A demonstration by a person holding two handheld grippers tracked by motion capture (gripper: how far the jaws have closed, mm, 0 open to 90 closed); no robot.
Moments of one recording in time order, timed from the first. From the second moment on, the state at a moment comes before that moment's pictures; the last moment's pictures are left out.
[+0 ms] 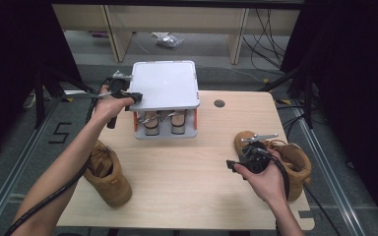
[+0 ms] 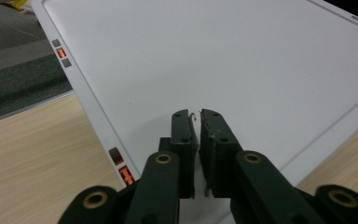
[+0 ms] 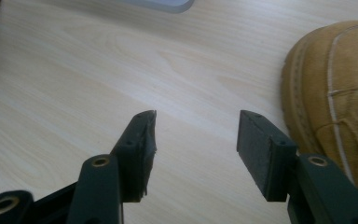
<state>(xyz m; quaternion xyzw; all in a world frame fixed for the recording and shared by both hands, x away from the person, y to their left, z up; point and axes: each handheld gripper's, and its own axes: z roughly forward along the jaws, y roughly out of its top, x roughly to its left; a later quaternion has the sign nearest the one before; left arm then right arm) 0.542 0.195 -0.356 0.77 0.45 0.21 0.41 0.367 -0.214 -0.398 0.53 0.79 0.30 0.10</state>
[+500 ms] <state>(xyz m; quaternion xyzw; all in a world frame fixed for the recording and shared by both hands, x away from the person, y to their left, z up) 0.442 0.262 -0.326 0.75 0.47 0.20 0.43 0.369 -0.189 -0.415 0.50 0.81 0.30 0.09</state>
